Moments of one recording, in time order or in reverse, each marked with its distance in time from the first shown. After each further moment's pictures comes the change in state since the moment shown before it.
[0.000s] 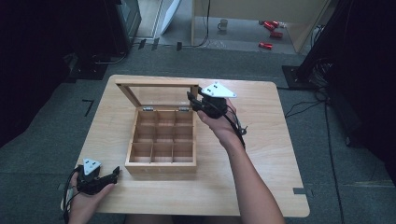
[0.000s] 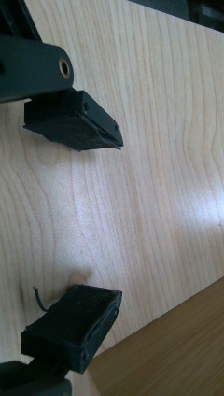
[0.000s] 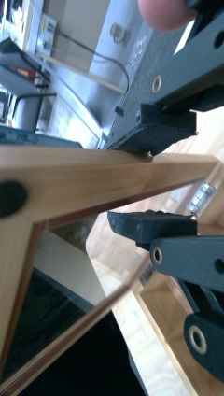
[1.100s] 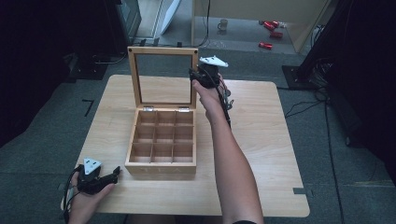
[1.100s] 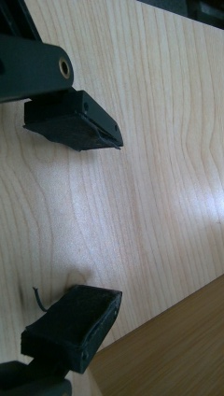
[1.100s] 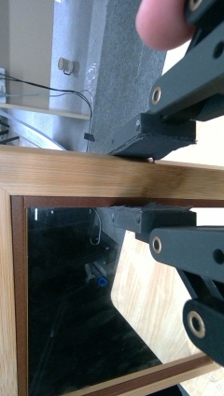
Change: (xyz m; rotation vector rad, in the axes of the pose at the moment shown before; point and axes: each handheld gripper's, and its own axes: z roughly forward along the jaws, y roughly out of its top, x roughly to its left) left arm 0.000 0.001 0.001 0.002 -0.006 0.006; right arm -0.042 0.029 0.085 0.077 -0.173 0.252
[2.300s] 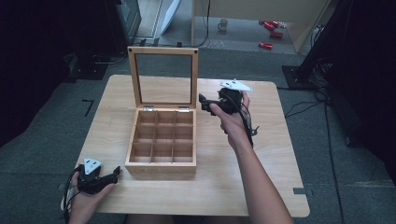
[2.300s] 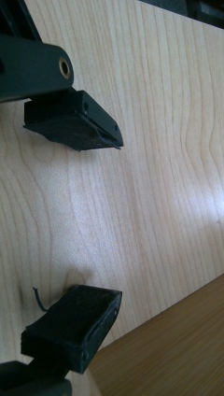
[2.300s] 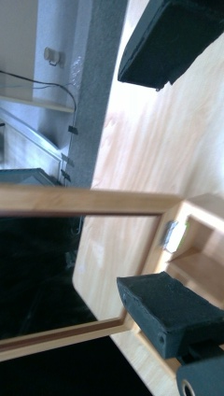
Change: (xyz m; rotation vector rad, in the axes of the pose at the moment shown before) left arm 0.000 0.000 0.000 0.000 0.000 -0.001; right arm -0.028 -0.046 -0.093 0.050 0.054 -0.025
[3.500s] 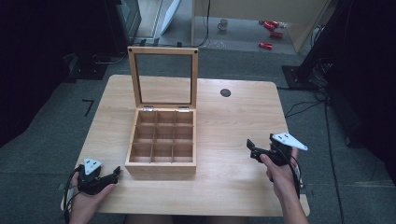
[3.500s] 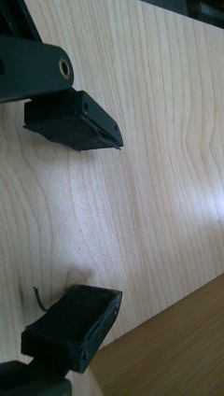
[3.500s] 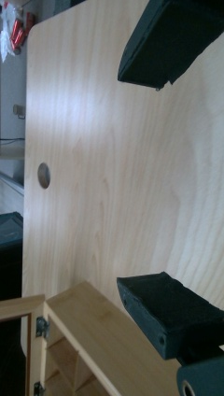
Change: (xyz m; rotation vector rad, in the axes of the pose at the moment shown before) left arm -0.001 0.000 0.000 -0.001 0.001 -0.001; right arm -0.092 -0.133 -0.126 0.035 -0.148 0.061
